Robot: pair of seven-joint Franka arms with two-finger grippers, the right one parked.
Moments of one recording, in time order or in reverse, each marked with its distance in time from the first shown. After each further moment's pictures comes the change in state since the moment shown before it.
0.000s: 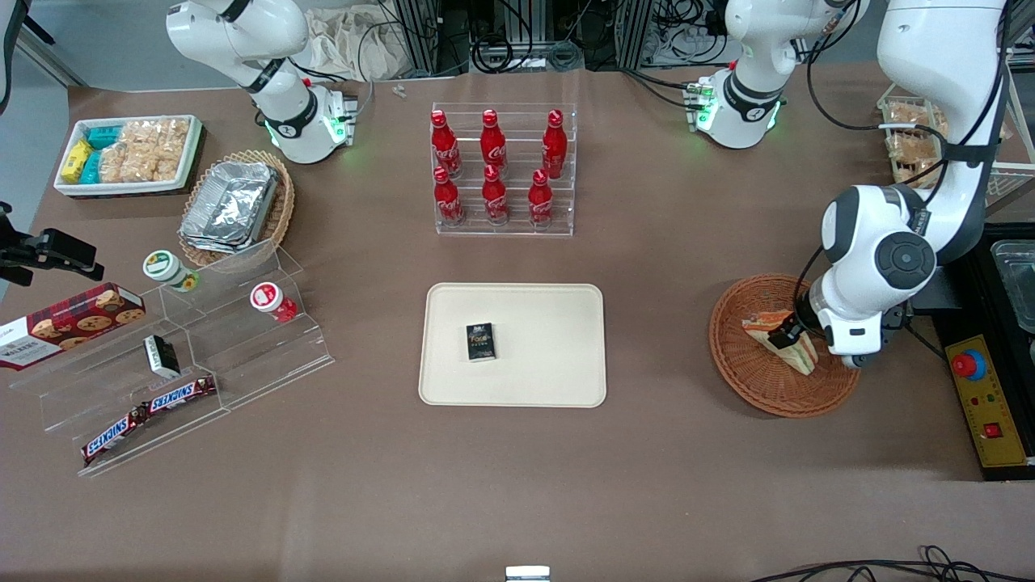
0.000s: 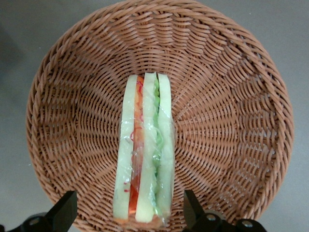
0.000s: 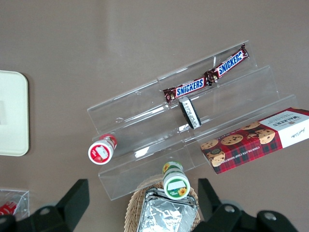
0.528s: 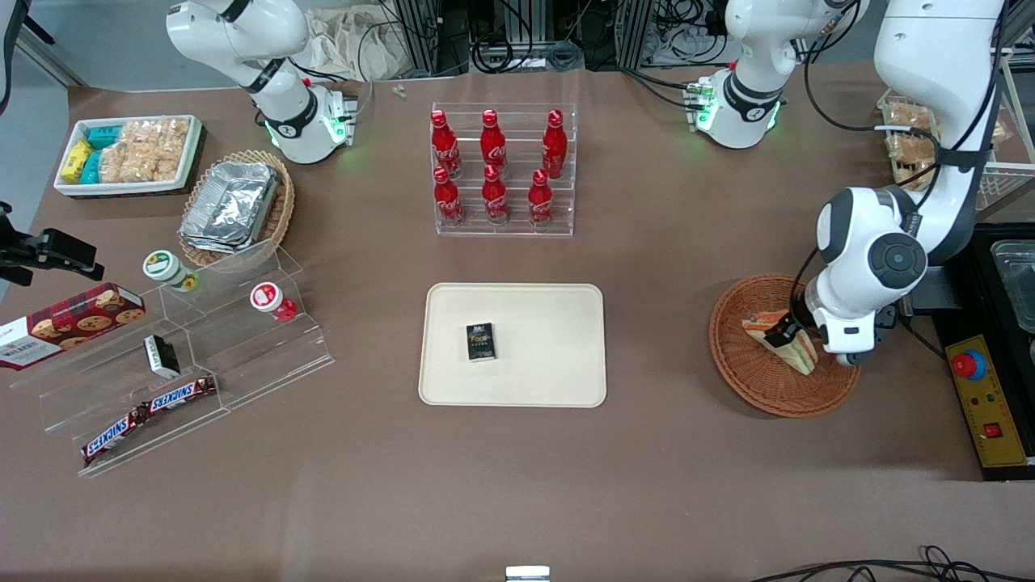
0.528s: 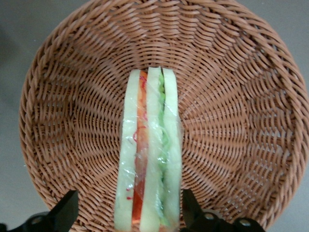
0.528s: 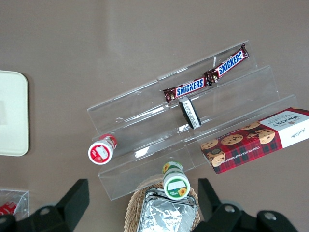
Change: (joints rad) arm 0.000 0.013 0.007 -0.021 0.000 0.025 -0.003
